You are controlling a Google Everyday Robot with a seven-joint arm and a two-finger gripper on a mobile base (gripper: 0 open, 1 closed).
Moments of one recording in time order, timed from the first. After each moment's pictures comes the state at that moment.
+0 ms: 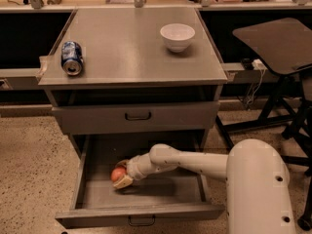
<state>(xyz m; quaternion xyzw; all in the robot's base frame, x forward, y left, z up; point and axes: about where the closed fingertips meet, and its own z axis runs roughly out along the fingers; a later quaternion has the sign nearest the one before) 0.581 0.145 0.364 -0.61 0.66 0.30 0.32</state>
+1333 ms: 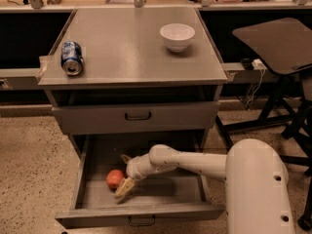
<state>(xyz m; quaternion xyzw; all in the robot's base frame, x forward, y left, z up) 0.581 0.145 0.364 -0.61 0.66 0.30 0.32</state>
